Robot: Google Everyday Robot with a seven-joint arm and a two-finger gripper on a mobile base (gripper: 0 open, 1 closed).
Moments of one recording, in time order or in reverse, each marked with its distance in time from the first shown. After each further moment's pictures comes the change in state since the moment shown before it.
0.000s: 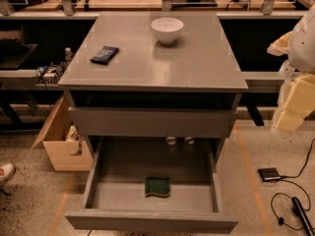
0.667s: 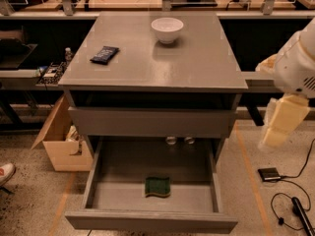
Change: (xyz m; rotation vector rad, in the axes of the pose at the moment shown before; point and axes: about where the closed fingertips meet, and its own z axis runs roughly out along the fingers) arm 0.002 0.012 0.040 -0.049 -0.019 -0.003
